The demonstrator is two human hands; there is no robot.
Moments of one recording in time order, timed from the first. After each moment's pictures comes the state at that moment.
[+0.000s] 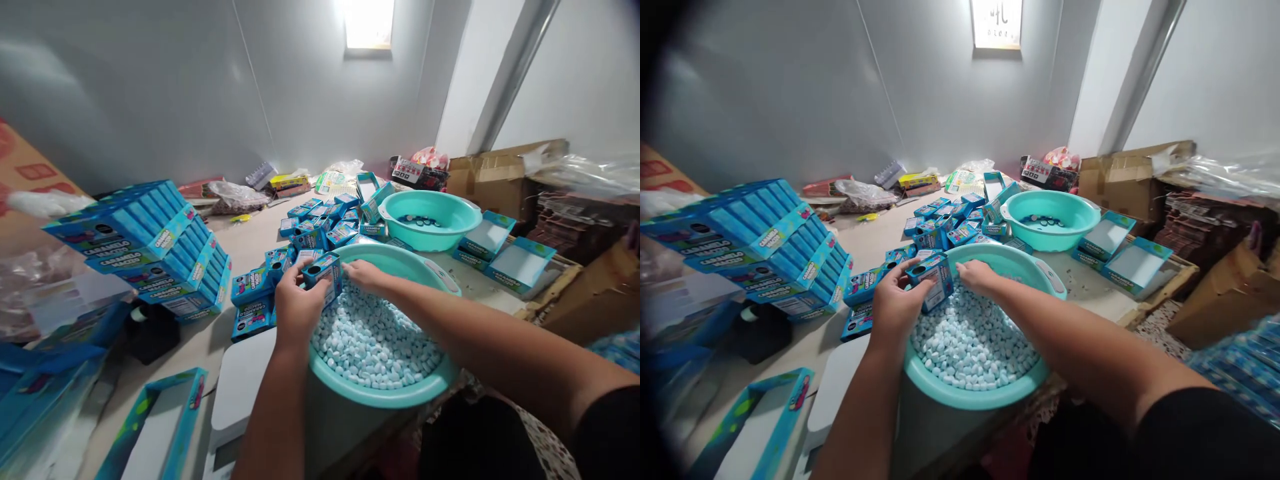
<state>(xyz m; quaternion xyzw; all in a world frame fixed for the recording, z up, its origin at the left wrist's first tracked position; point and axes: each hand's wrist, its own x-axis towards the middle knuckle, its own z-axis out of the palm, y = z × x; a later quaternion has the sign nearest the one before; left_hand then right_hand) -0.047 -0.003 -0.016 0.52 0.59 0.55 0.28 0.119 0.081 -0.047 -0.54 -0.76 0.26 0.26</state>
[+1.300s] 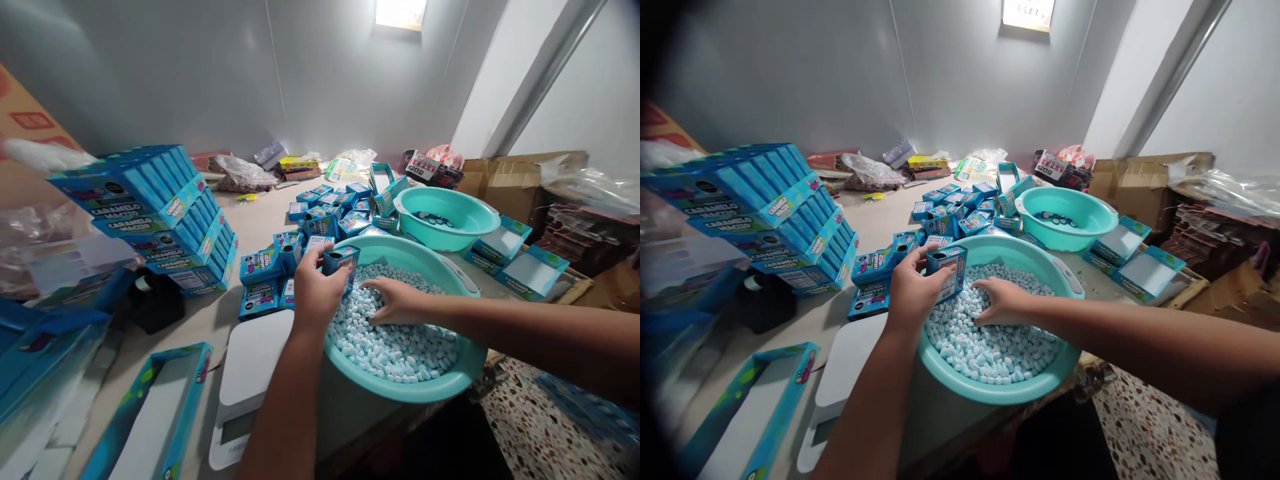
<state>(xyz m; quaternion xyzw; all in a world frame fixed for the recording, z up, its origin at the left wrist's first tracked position) -0.047 -0.004 -0.017 0.53 0.56 0.56 0.31 0.140 0.004 -0.038 -0.53 -0.81 0.24 0.05</state>
